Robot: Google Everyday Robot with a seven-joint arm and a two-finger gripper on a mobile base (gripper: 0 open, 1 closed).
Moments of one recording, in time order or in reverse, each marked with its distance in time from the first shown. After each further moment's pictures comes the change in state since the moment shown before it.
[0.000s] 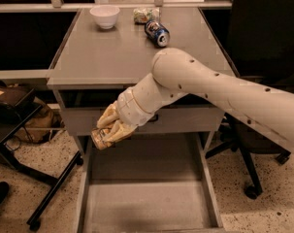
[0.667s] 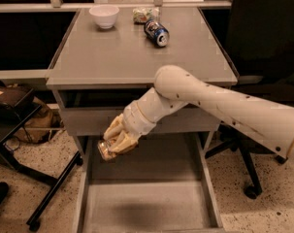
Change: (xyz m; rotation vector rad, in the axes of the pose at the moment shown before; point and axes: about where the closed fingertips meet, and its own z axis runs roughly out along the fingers) arm 0.051 0.024 0.044 -0.105 -0.081 0.126
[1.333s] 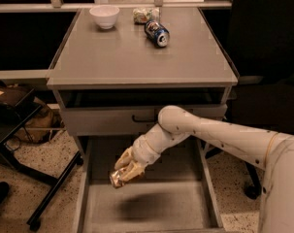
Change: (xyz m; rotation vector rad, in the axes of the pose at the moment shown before) arm 0.103 0.058 0.089 -0.110 -0.077 0.166
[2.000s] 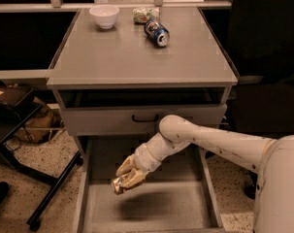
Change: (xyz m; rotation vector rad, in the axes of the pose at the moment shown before) arm 0.027 0.011 0.022 -0.019 -0.027 0.024
